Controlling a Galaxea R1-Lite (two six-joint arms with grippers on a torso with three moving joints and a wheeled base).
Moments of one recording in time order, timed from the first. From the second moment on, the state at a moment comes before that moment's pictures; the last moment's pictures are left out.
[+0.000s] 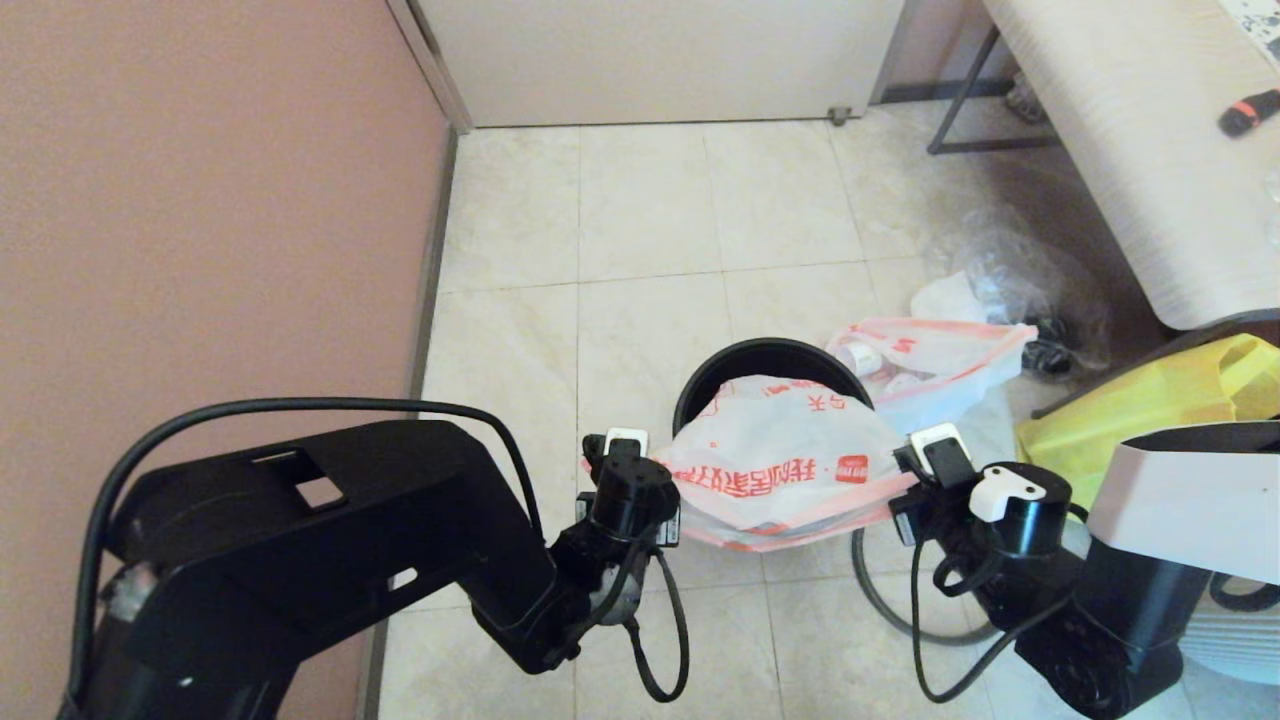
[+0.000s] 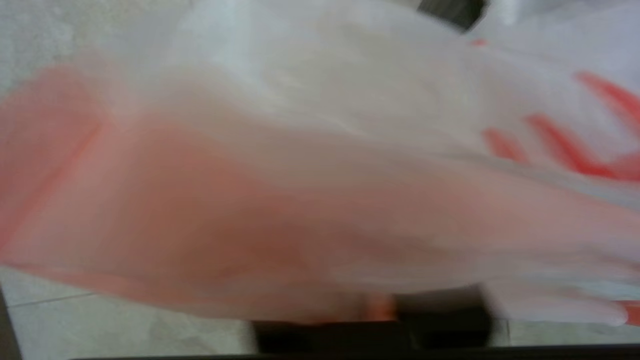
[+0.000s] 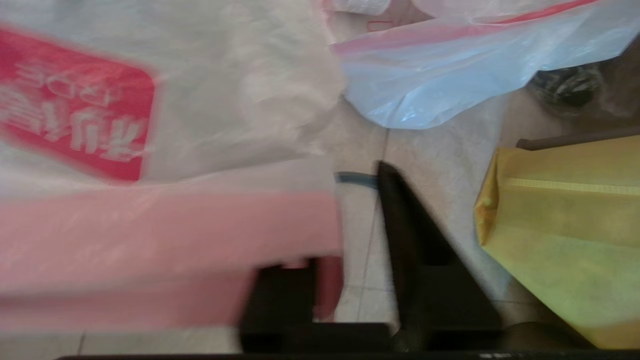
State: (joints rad) left arm -0.70 2.32 -0.97 -0.92 0.59 -0.18; right arm 0.32 2.25 -0.56 -1.52 -0.36 -0.32
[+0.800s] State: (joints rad) left arm -0.86 2.19 -0.67 -0.92 0.59 -0.21; right arm 0.47 2.02 -0.16 -1.52 -0.35 -0.19
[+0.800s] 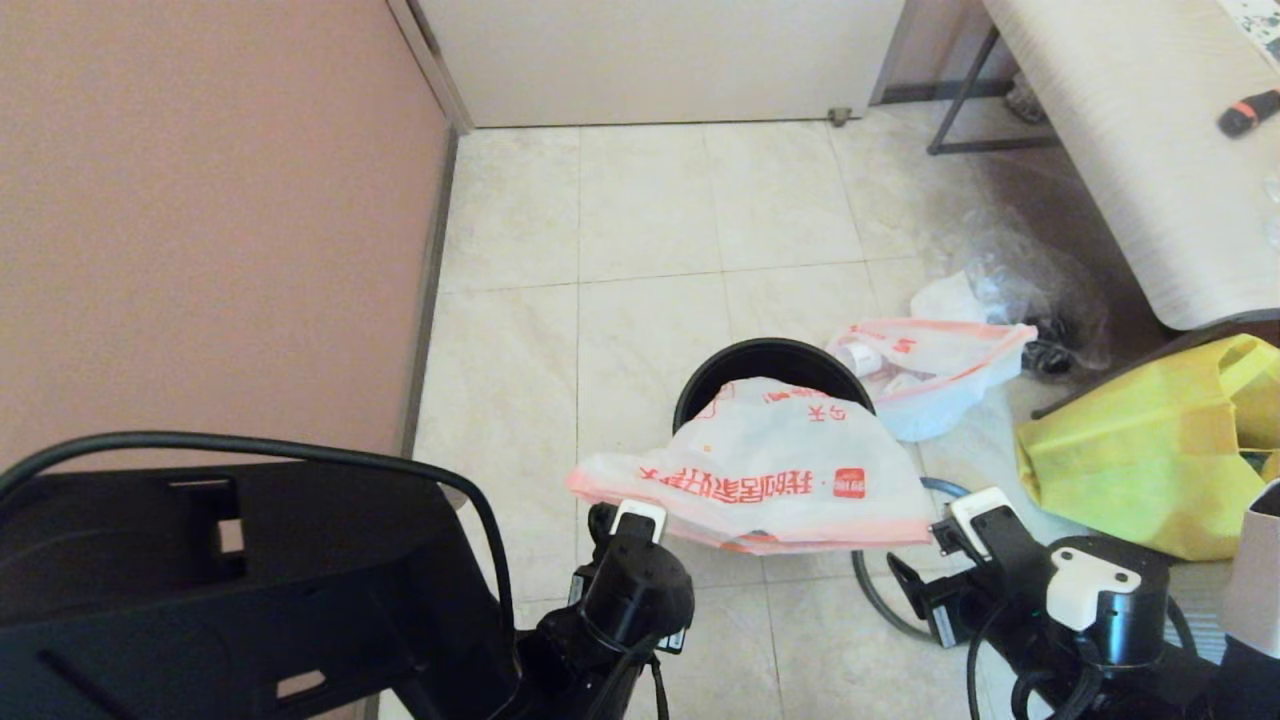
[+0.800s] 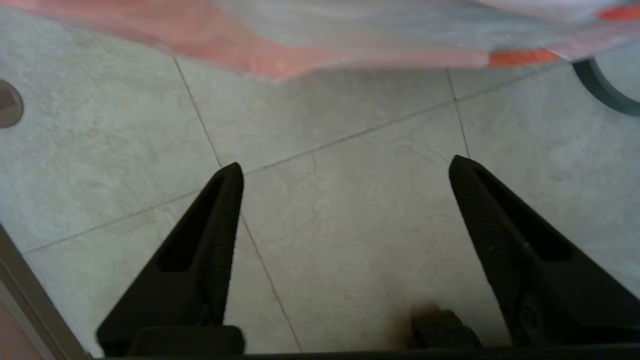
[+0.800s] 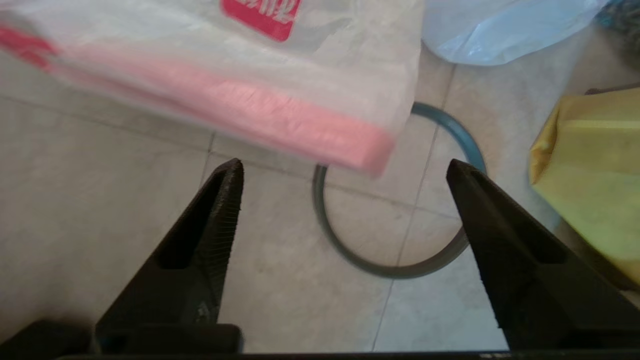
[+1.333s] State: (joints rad) left arm -0.85 2.13 -0.57 -0.92 0.58 -0.21; right arm 0.62 2.09 -0.18 -1.52 -0.35 -0.21
